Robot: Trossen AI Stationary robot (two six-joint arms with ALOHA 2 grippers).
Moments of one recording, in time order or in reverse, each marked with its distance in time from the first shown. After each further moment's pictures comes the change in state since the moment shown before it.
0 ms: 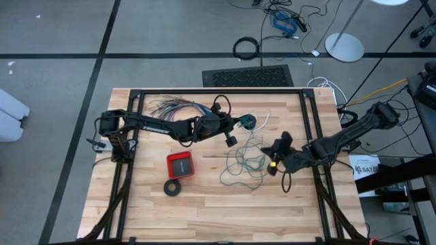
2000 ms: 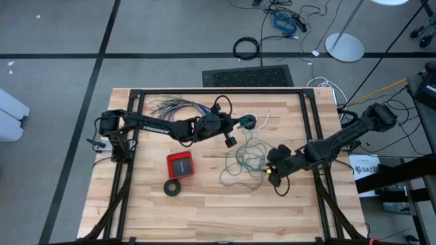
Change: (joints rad) left arm 0.001 0.000 0.000 -0.038 0.006 -0.017; right arm 0.003 0.102 0.000 -0.126 -0.434 0.226
